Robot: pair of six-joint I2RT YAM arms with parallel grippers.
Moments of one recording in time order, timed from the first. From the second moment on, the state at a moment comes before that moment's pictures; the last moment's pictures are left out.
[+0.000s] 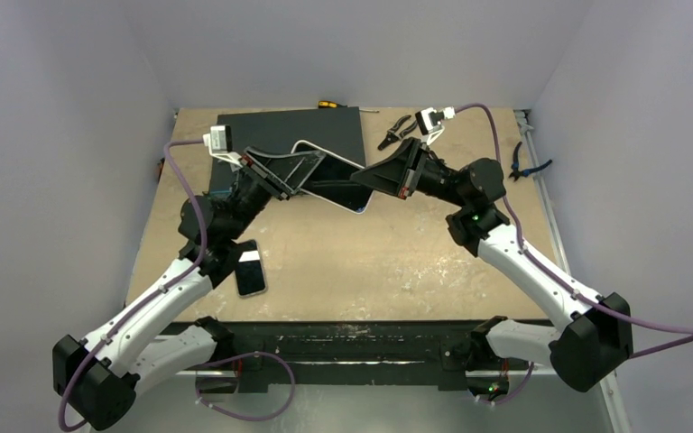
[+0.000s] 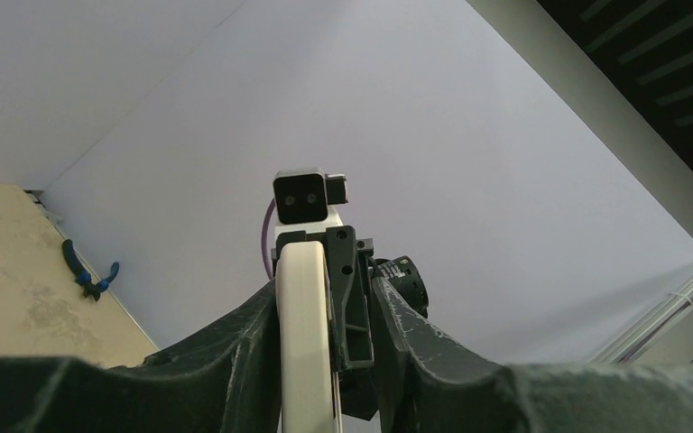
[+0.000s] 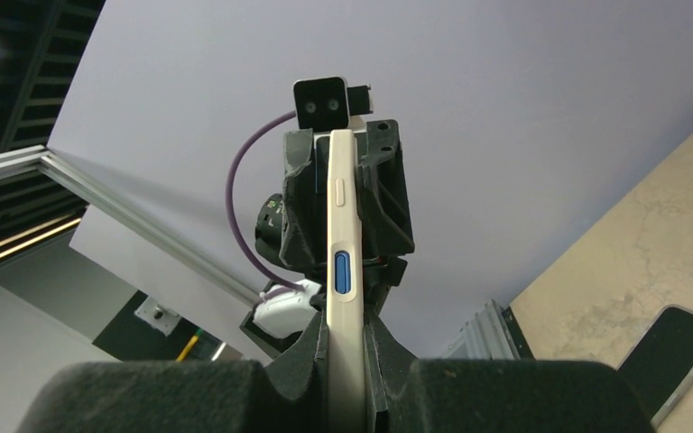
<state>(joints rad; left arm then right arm) -0.58 0.95 0.79 0.71 0.20 -1.13 0.52 1.19 0.95 0.69 -0.75 1.32</state>
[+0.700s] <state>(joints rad) -0.58 0.92 0.79 0.64 0.21 -1.10 0.49 1.19 0.95 0.72 -0.78 1.33</state>
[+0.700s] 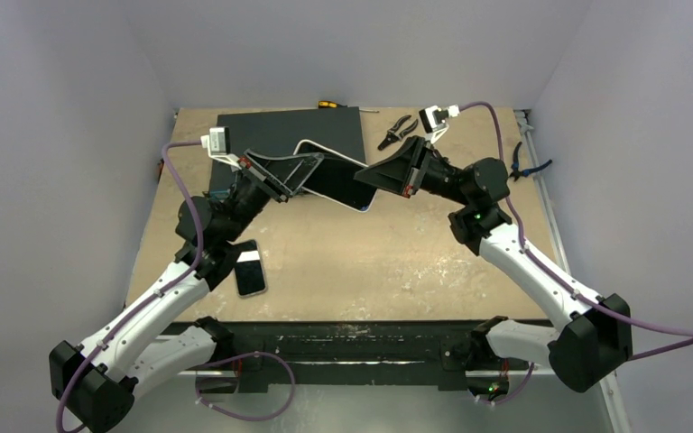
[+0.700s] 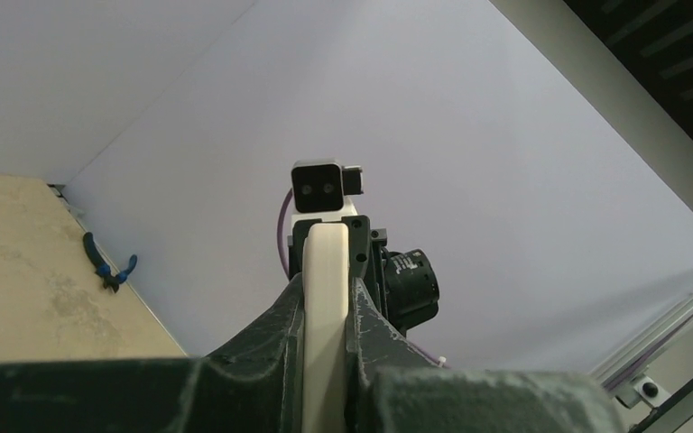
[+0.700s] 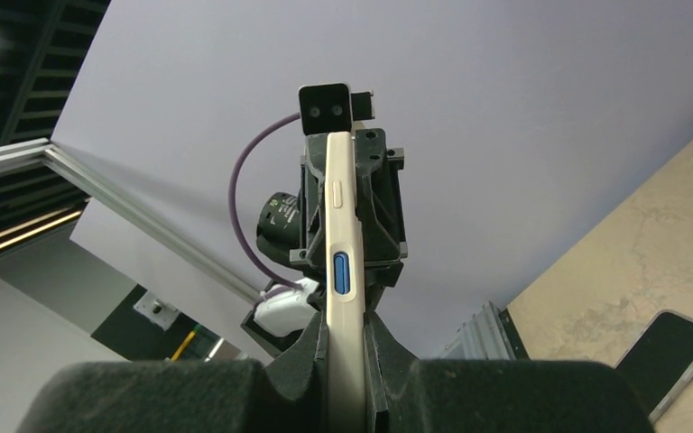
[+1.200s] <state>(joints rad) -0.60 0.93 0.79 0.68 0.10 -1.20 0.53 0.97 0.96 0.49 -0.67 0.97</state>
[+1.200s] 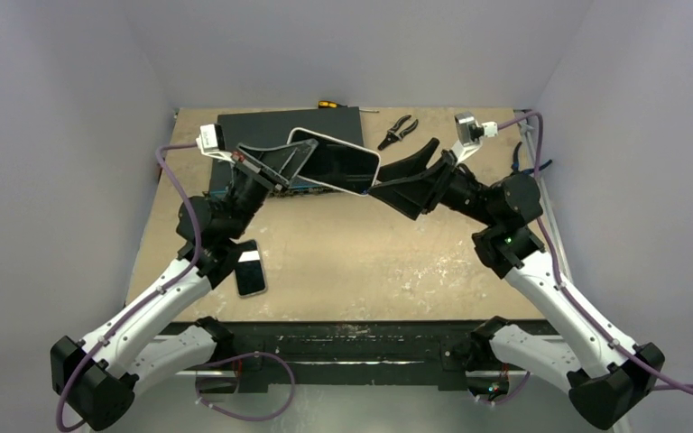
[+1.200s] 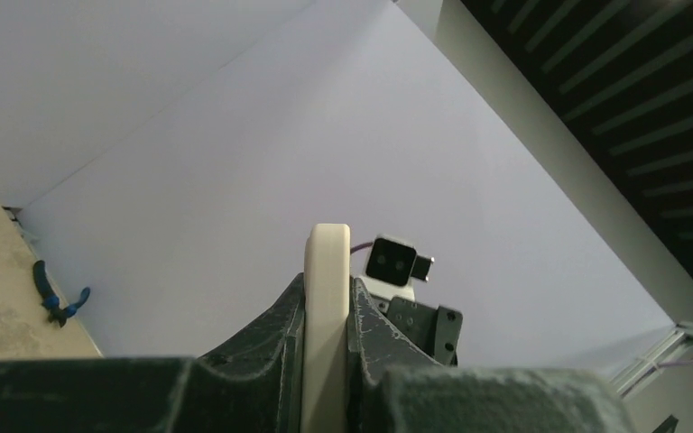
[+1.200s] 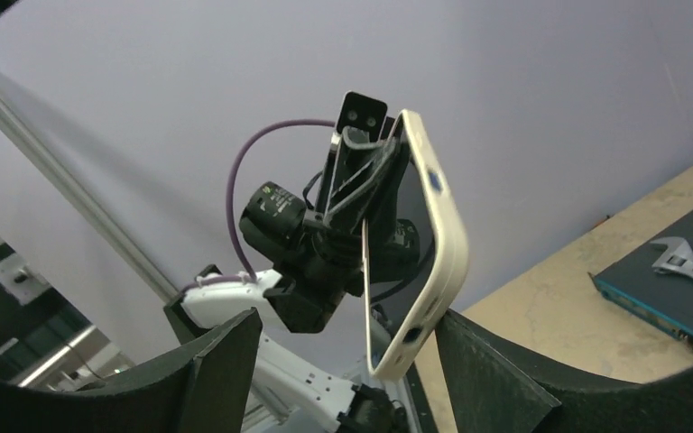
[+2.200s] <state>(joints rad) -0.59 0.98 0.88 0.68 0.00 -1.33 0.70 1.05 0.94 0.57 -0.41 0.79</state>
